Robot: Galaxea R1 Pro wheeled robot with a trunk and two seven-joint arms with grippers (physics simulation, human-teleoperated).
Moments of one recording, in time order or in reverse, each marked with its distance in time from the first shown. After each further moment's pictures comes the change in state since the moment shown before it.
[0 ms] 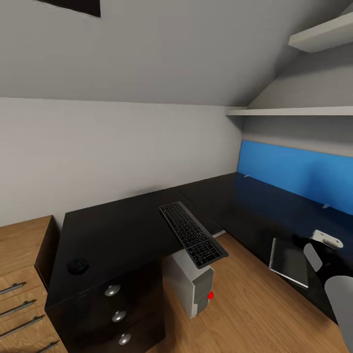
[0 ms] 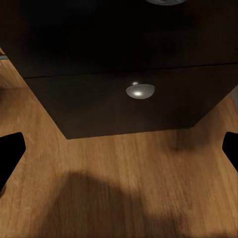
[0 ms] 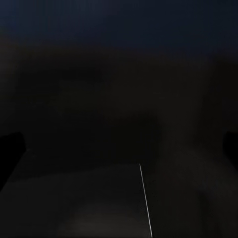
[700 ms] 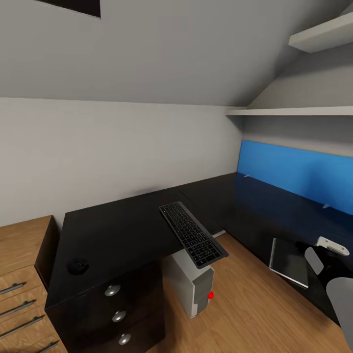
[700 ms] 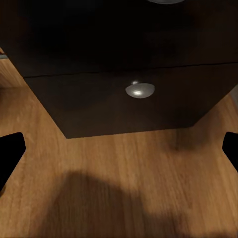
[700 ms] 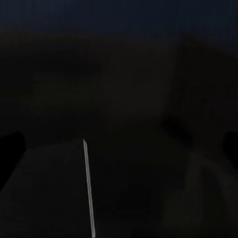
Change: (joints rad) left arm 0.000 0.000 -0.001 0.000 0.002 0.001 -0.001; right arm -0.001 -0.012 -0.001 0.059 0.001 -0.001 -0.081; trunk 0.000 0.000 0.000
